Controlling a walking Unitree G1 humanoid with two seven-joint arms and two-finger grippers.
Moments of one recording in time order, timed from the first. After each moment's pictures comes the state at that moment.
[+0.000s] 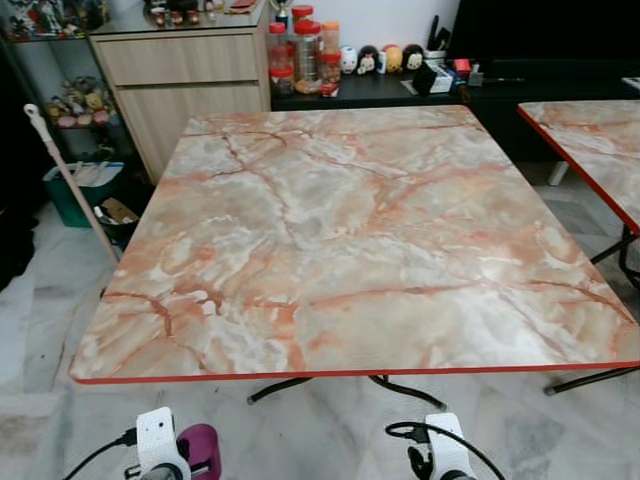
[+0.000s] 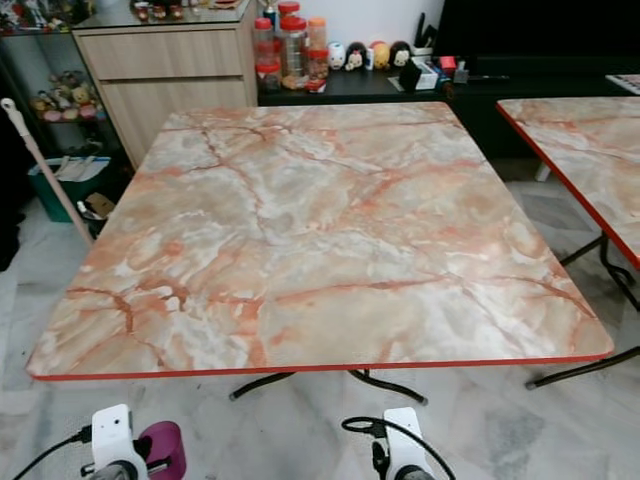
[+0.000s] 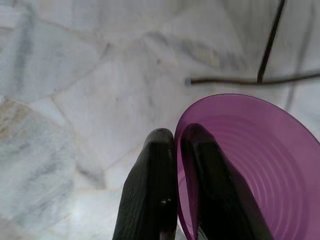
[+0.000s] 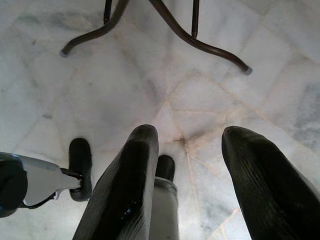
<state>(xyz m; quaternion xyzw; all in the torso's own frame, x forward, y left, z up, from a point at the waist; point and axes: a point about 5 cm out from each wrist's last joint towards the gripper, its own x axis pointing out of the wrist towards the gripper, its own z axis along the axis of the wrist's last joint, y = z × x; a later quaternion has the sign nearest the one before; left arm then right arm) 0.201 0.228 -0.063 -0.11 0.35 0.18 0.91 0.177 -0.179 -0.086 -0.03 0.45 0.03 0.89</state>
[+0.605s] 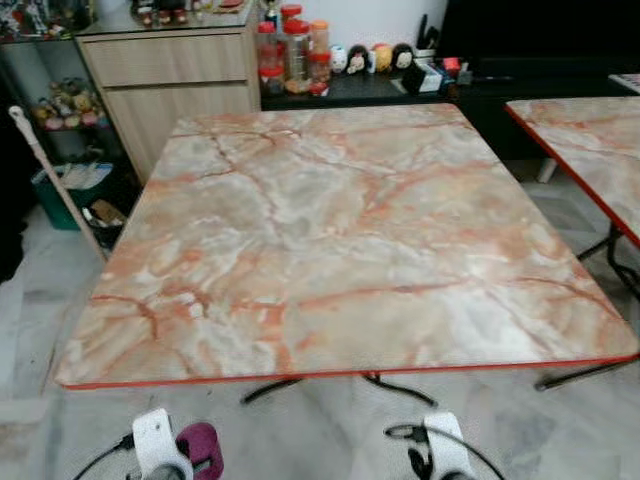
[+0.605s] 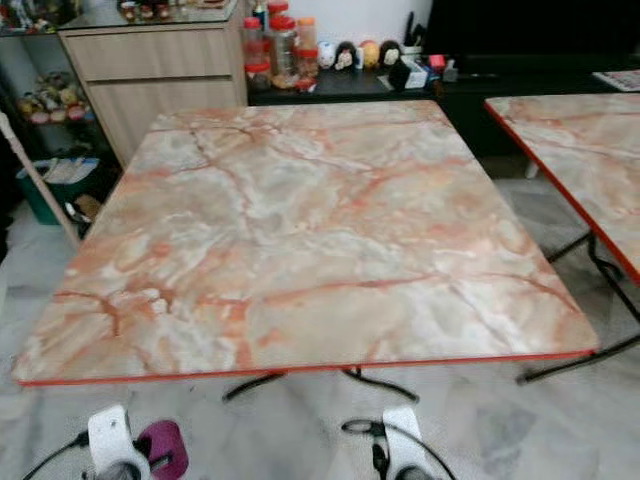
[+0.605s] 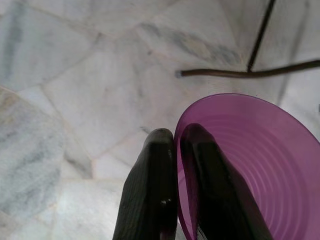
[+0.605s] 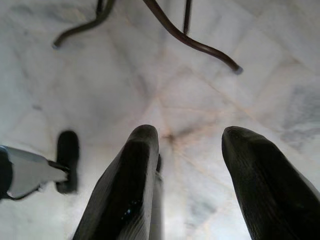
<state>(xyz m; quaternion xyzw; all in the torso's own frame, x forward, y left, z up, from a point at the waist) 0.193 0.218 -0.071 -0.11 0.36 0.18 0.91 0.174 -0.179 -0.088 -0.05 0.45 0.04 0.89</state>
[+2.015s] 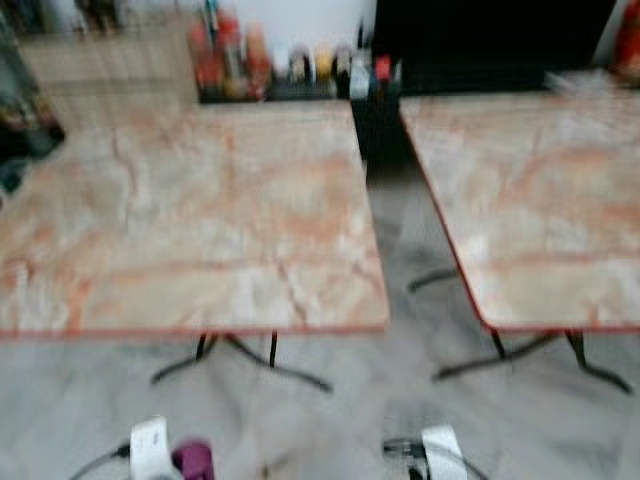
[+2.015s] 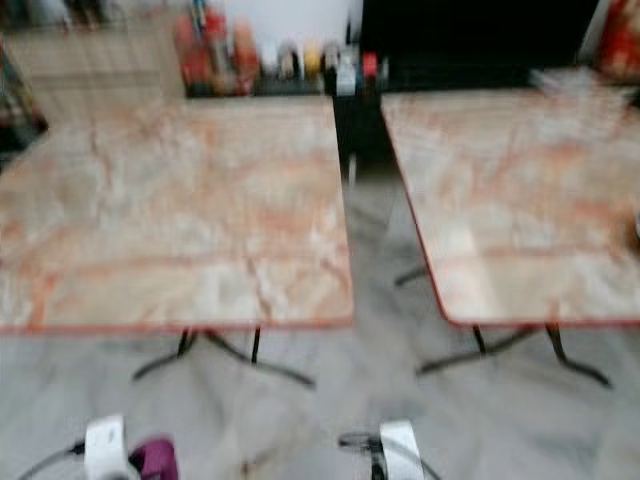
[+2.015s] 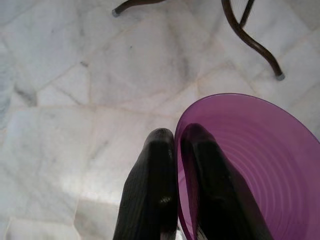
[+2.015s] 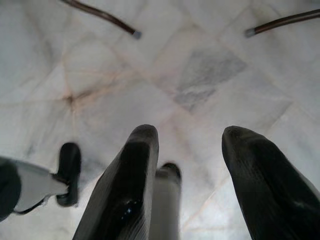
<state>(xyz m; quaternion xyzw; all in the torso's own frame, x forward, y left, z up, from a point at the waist) 0.179 0.232 -0.074 -0.06 0.39 0.16 0.91 0.164 -0.174 -0.092 -0.04 0.46 0.02 0.89</state>
